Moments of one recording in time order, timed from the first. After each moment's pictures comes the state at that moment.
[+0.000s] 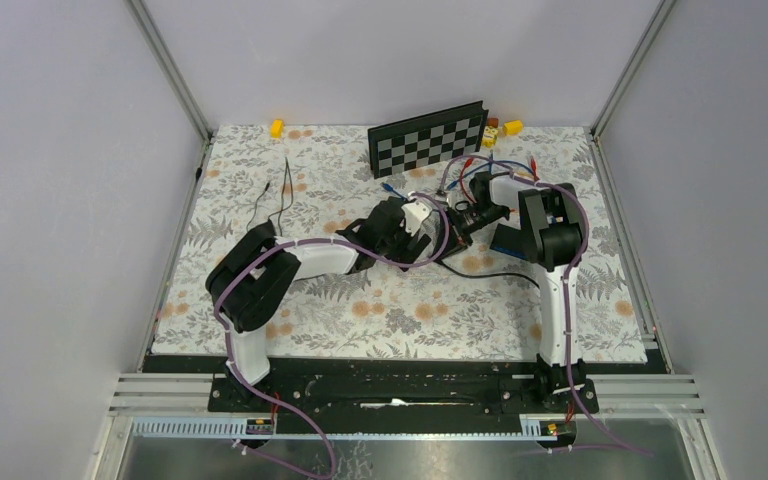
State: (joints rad) left arm -0.74 1.87 1.05 0.13 -0.05 0.11; right arm 0.21 2.36 1.61 -0.97 -1.05 -0.32
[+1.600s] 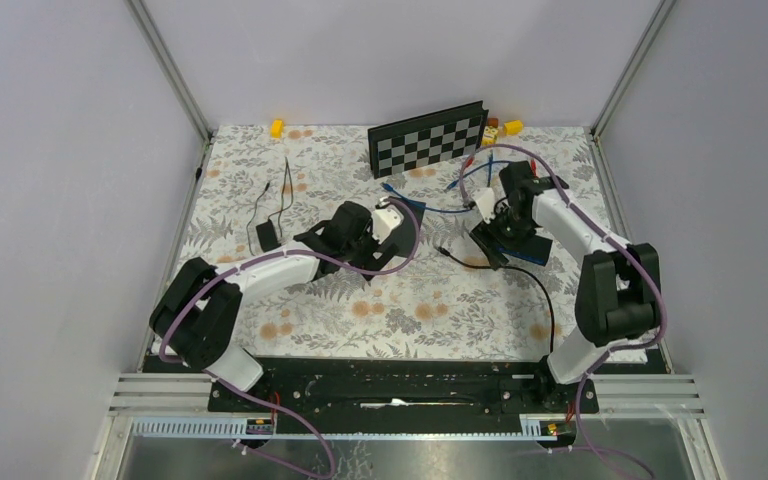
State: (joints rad) left arm -0.67 1.55 0.90 -0.15 -0.03 0.25; right arm 0.21 1.68 1.26 -0.96 -0.23 -0.56
